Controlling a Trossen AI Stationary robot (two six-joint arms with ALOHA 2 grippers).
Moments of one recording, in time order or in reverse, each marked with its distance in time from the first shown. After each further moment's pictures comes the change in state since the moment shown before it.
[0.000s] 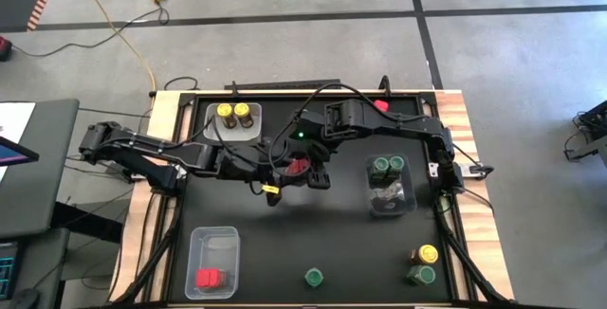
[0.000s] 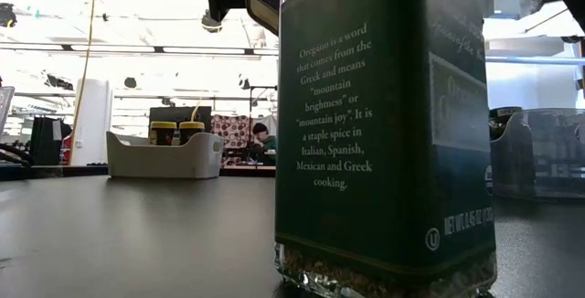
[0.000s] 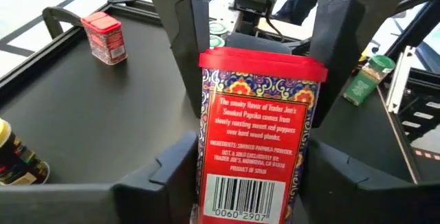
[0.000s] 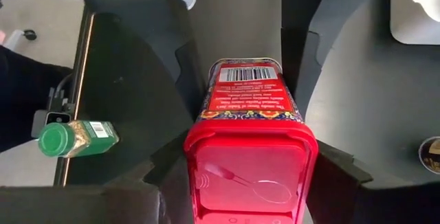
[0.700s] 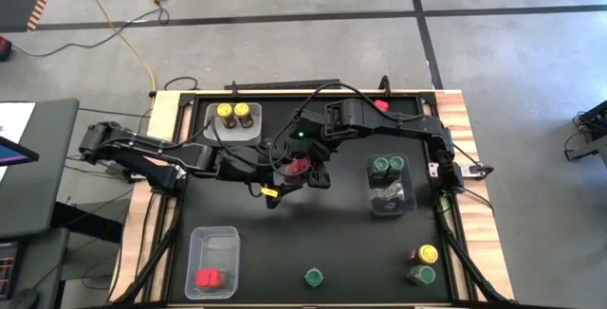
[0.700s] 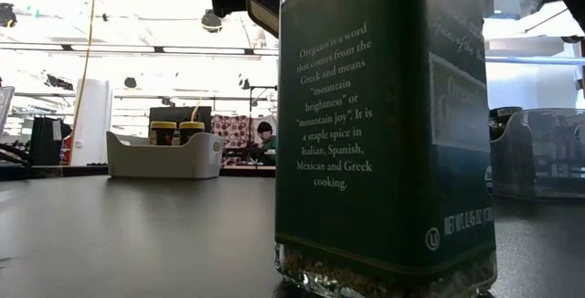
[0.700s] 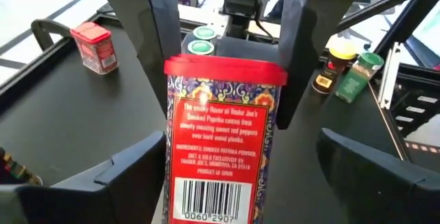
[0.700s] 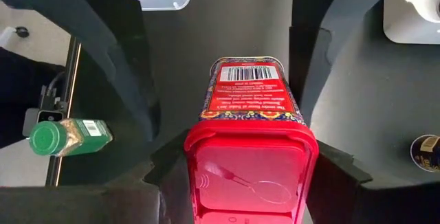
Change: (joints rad) left arm -0.011 0.000 0.000 0.024 0.020 0.046; right arm -0.002 0.000 0.000 -0.005 0.008 -0.016
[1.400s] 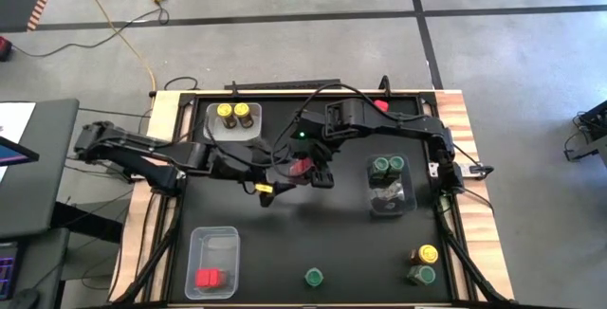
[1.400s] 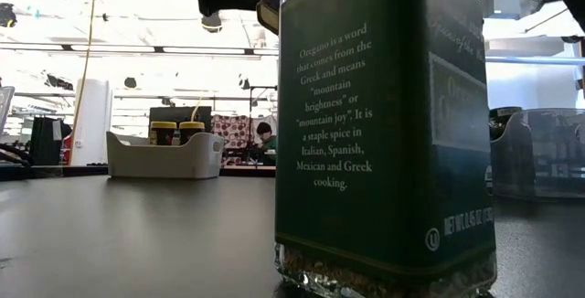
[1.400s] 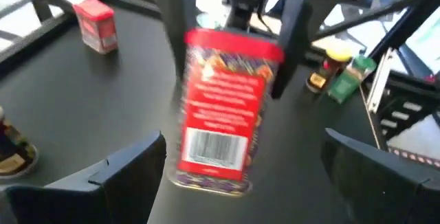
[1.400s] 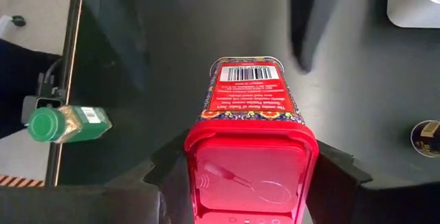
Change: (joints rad) left arm -0.003 -0.050 0.001 -0.086 0.006 -0.106; right arm -0.001 0.000 0.000 -0.045 0.000 -0.007
